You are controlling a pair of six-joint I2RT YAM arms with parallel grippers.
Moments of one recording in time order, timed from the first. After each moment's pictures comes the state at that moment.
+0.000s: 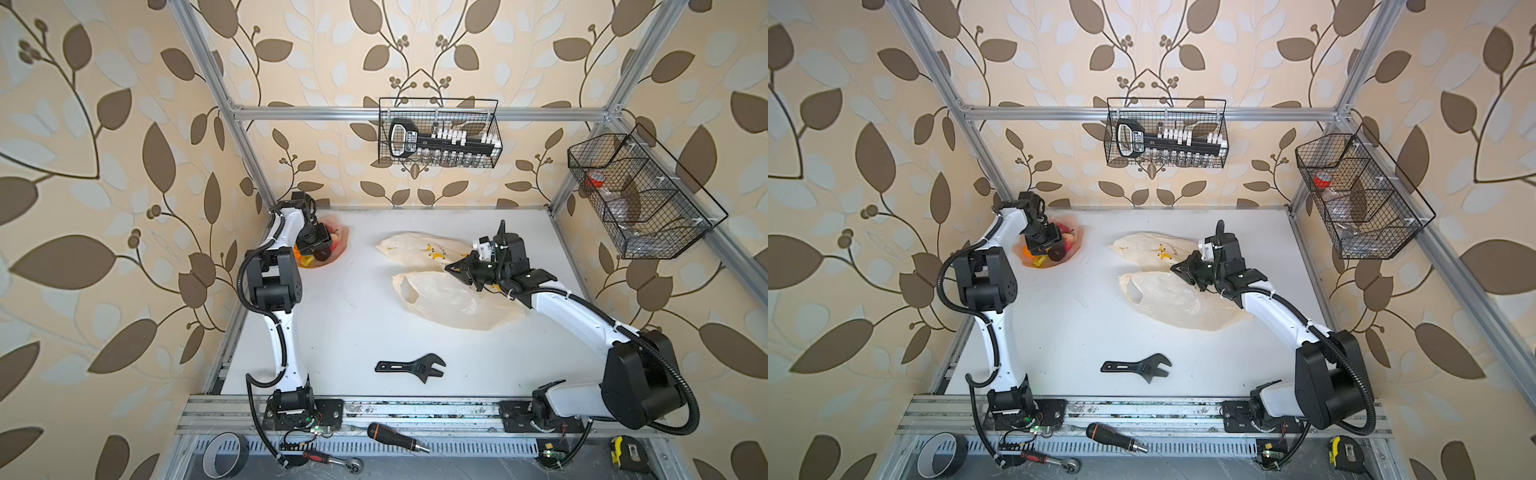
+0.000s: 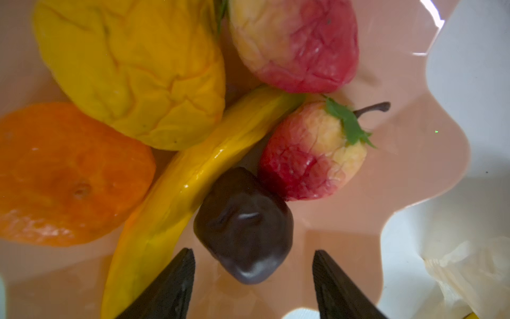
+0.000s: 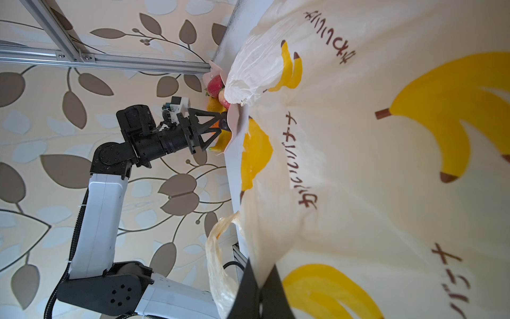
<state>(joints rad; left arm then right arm) 0.13 2.24 1.98 -1.05 0.16 -0.34 0.31 1.38 0.92 -0.15 -0.56 1.11</state>
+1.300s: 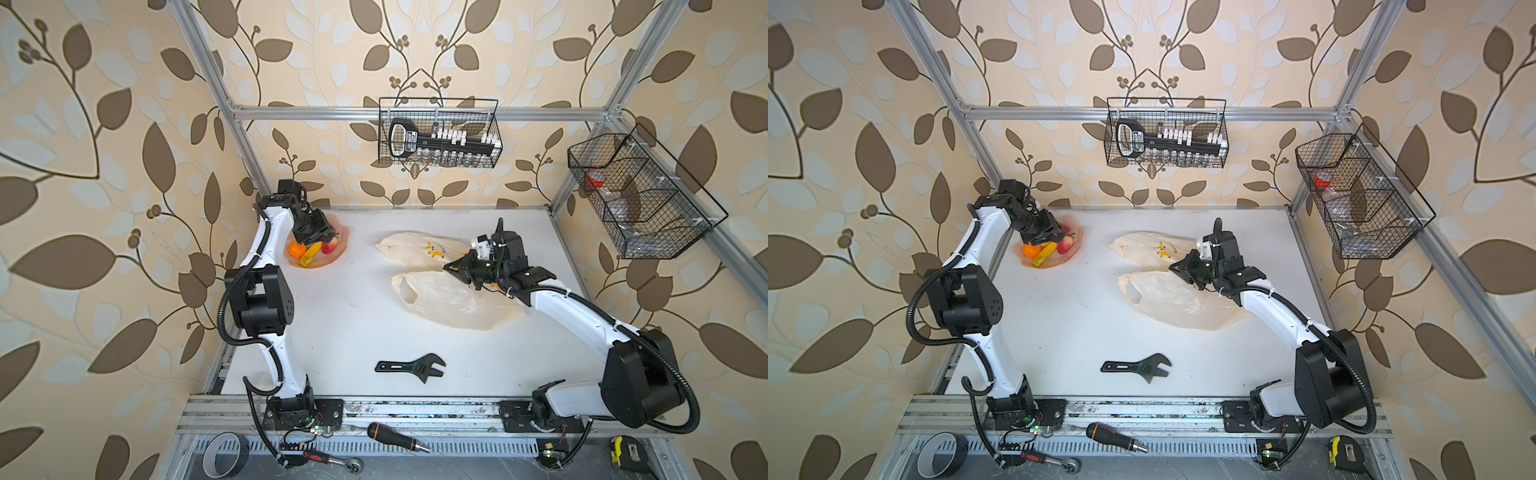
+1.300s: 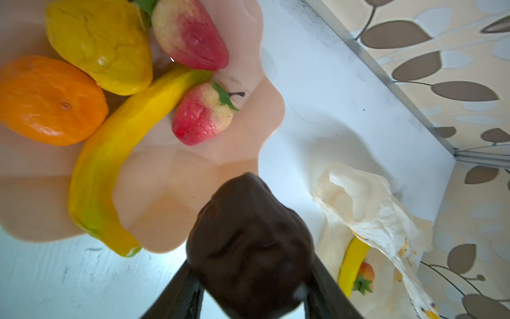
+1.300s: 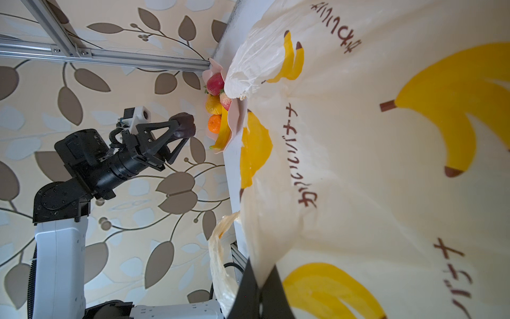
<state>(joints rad) 0.12 1.93 1.84 -1.02 0.41 -0.44 0.33 1.39 0.95 -0.18 -0.54 1.10</state>
